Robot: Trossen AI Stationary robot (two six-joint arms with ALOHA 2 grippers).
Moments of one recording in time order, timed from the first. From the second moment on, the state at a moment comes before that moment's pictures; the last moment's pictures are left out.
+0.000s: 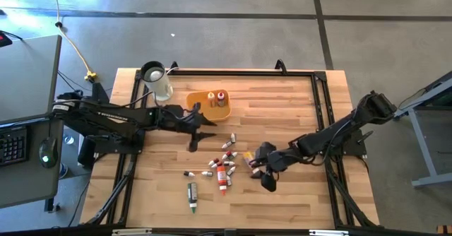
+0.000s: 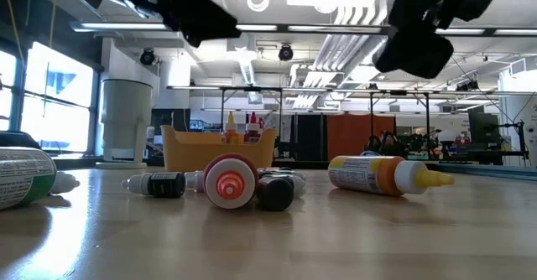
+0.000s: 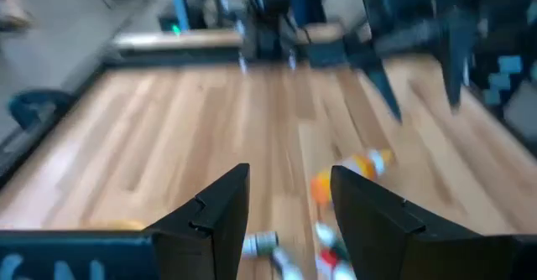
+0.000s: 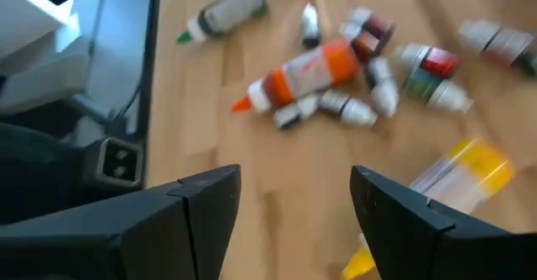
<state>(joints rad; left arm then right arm) -0.03 1.17 0.69 0.18 -0.04 0.05 0.44 1.45 0.84 -0.09 0.10 0.70</state>
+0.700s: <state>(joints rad) -0.03 1.23 0.89 -0.15 -0.04 0.11 0.53 1.46 0.84 -0.32 0.18 0.94</state>
